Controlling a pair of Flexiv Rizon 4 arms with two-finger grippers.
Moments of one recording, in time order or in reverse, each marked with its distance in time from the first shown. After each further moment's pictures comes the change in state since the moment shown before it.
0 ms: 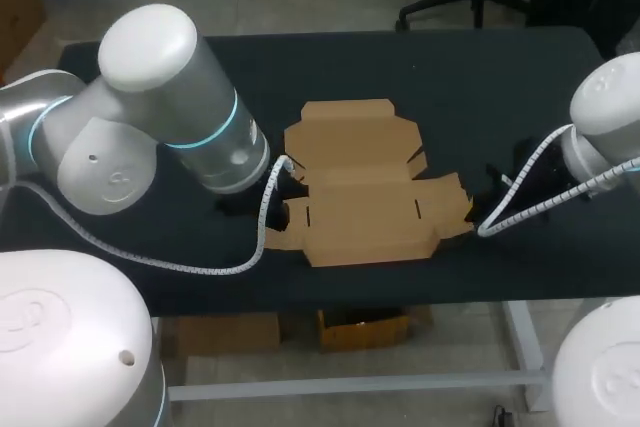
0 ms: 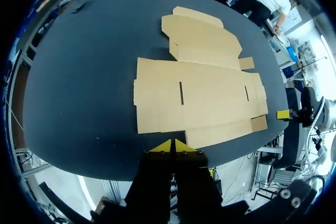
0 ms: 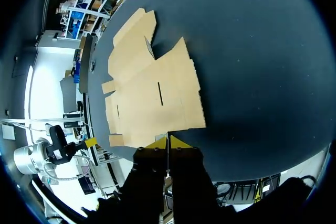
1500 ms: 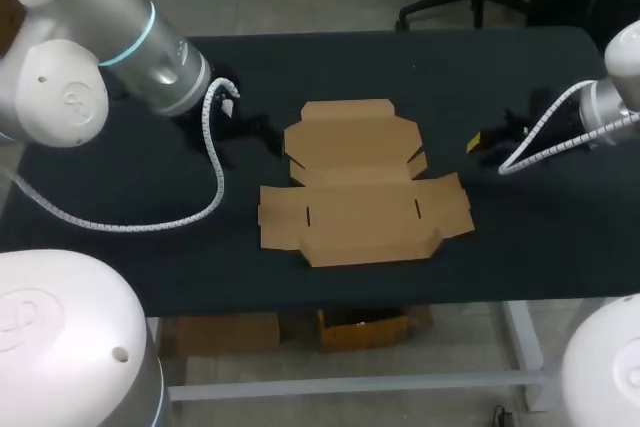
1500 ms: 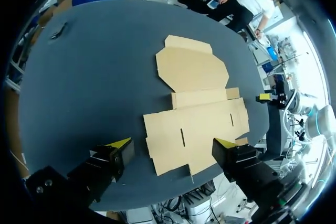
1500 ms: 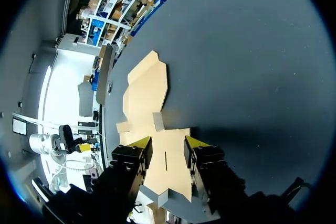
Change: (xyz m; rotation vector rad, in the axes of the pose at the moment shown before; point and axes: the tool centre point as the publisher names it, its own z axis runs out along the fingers) left arm -0.028 -0.107 -0.033 -0.017 0.188 0.091; right arm 0.001 0.134 -0.004 -0.093 0.166 -0.085
